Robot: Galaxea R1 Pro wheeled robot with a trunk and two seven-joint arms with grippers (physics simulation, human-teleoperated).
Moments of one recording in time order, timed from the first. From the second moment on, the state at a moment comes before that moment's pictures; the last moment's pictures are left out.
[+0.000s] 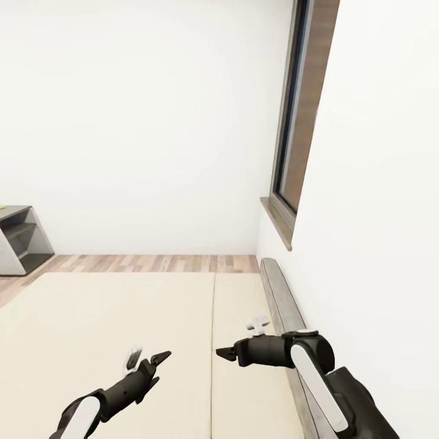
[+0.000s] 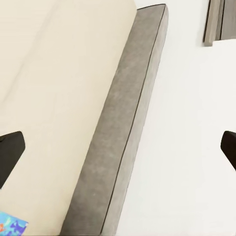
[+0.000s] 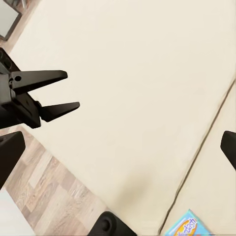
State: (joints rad) left arm -0.20 0.07 0.10 -1.04 1.03 0.68 -0.20; right arm -0.36 -0.09 0.35 -1.54 -0.52 1.04 0.23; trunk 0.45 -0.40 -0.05
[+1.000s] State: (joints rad) left arm -0.20 0.07 0.10 -1.04 1.03 0.67 -0.18; right arm -0.41 -0.09 0.35 -1.33 -0.61 1.05 0.45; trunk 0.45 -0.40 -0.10
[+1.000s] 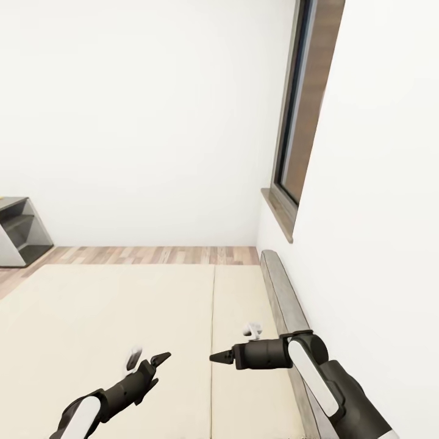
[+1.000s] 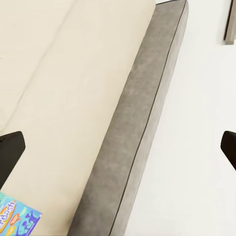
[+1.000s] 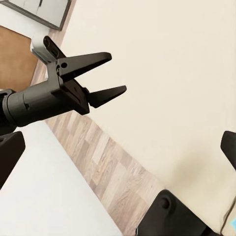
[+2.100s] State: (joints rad) left arm -0.20 0.06 0.10 -1.04 1.03 0.67 -0.17; right arm -0.41 -0.09 0.34 -1.33 -0.60 1.05 0.45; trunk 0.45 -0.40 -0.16
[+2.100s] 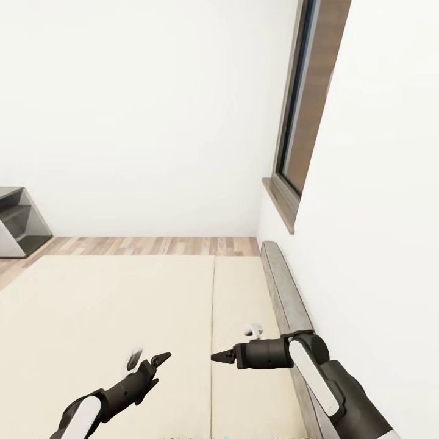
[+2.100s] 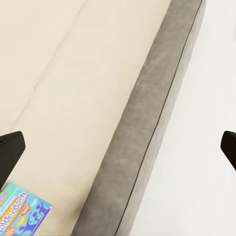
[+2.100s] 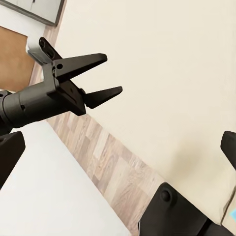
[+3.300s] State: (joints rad) left arm -0.17 0.07 0.10 -1.16 1.04 0.68 -0.18; right arm -0.39 -0.15 0.34 -1.49 -0.60 1.05 0.45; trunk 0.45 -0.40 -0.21
